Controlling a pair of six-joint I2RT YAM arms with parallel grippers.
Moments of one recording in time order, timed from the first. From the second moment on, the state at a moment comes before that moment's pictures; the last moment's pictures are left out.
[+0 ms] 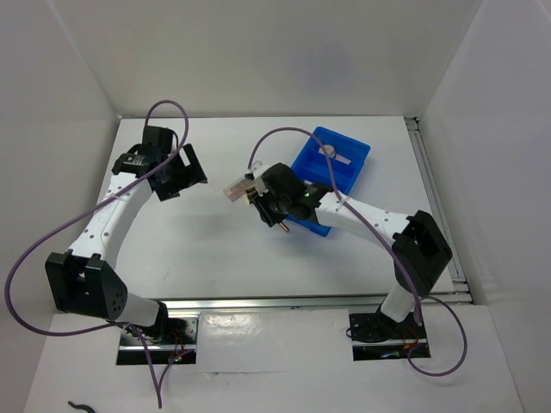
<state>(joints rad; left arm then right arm) -0.12 1.43 1.35 -0.85 0.01 -0.58 0.82 1.63 1.27 -0.39 0.01 0.04</state>
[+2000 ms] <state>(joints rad) -0.12 1.42 1.35 -0.85 0.00 -0.58 0.84 1.92 1.23 -0.35 0.29 0.07</state>
